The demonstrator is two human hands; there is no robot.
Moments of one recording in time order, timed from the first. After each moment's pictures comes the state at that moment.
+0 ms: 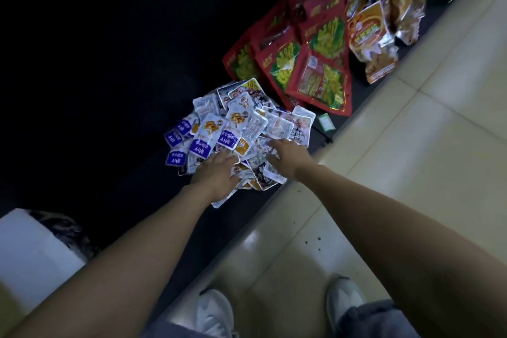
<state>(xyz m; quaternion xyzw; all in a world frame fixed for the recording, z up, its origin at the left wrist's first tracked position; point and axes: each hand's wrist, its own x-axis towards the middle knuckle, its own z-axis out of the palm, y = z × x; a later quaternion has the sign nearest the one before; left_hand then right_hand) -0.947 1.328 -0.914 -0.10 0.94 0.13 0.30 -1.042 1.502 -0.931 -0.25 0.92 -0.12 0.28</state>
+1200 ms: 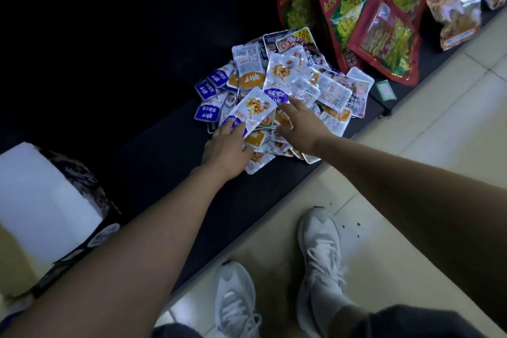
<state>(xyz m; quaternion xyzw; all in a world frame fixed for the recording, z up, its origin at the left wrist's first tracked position) -0.897 1.279 -0.974 -0.20 0.93 0.23 0.19 -1.006 1.429 -0.976 -0.28 0.91 -0.20 0.24</state>
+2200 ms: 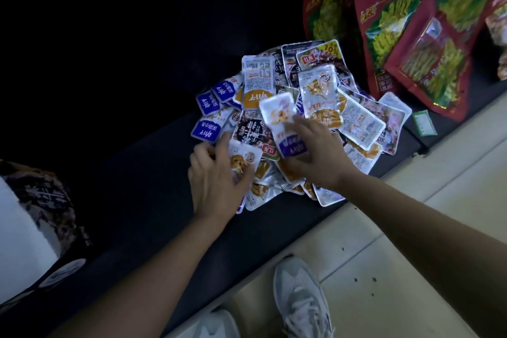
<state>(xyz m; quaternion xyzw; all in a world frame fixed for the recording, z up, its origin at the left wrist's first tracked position) -0.898 1.277 -1.037 -0.31 0.93 0.17 -0.09 -1.043 1.430 -1.020 -0.36 0.89 -0.21 0.19</state>
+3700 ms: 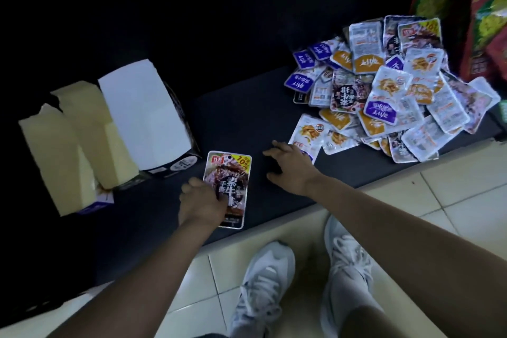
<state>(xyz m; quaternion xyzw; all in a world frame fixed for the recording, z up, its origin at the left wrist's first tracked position) -0.670 1.235 -1.011 -0.55 0.78 0.19 0.22 -0.846 1.331 -1.023 -0.46 0.80 -0.10 0.37</state>
